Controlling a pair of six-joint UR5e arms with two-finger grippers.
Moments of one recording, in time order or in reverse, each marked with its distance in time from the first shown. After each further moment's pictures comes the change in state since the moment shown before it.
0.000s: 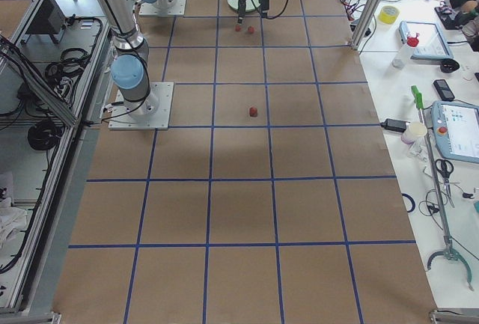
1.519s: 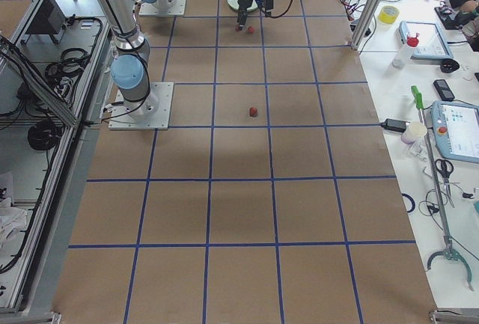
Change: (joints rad) left arm 0.000 -0.089 0.000 0.027 0.010 -0.021; right arm -0.028 0.002 -0.018 0.000 0.028 -0.073
